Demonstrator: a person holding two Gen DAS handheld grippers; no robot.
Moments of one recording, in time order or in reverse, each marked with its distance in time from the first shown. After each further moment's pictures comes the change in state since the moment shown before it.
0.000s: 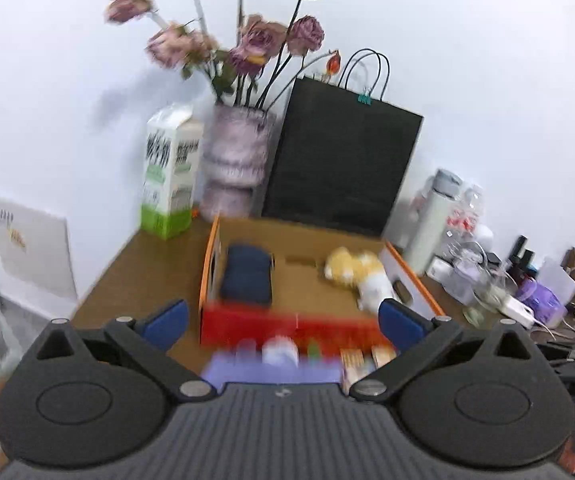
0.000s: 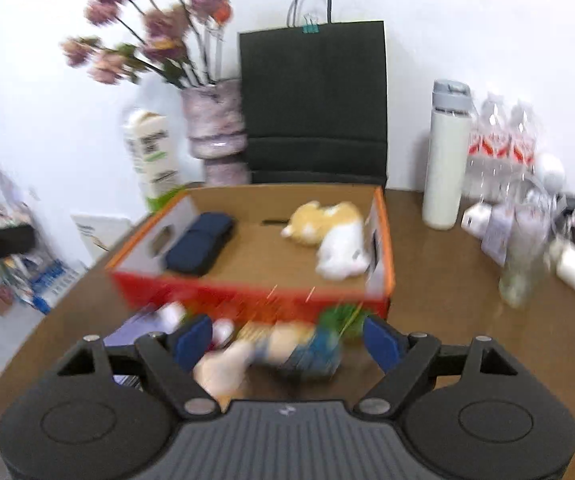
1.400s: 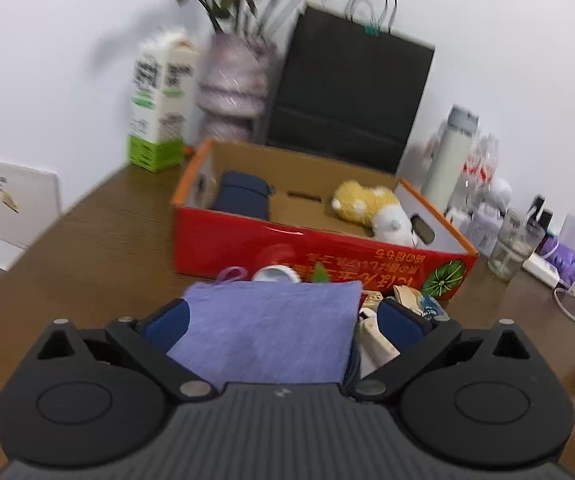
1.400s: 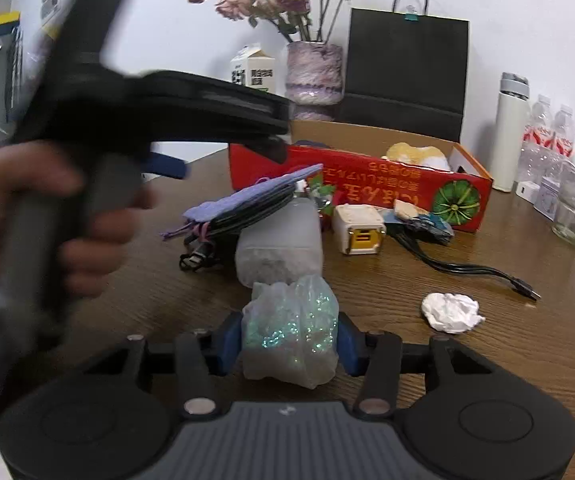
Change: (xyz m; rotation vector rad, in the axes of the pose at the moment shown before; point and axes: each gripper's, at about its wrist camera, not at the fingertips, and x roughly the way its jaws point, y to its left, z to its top) left arm 0.088 -0.006 -0.067 0.011 0.071 0.026; right arm -0.010 0.094 -0.147 -0.173 -0.039 0.017
